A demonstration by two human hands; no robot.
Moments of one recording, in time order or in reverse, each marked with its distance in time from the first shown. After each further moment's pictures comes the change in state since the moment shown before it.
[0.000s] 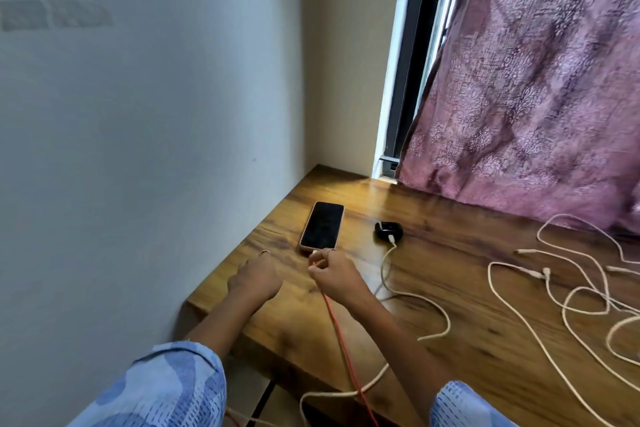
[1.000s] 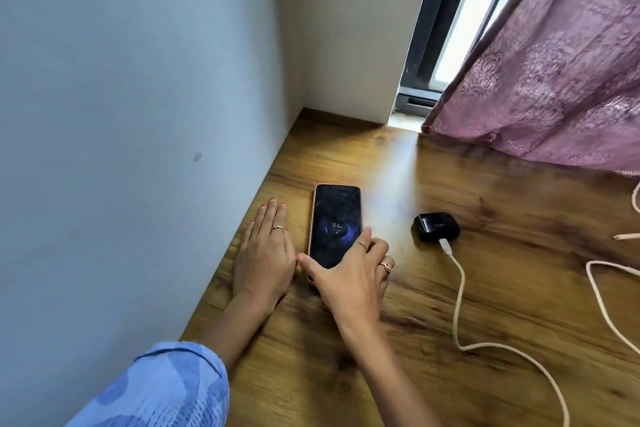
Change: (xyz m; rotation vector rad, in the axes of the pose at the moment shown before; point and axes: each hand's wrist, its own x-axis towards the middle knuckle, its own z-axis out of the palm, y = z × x) left_hand 0.179 0.010 0.053 -0.003 0.190 0.399; right_hand 0.154 0.024 0.045 -0.271 0.394 0.523
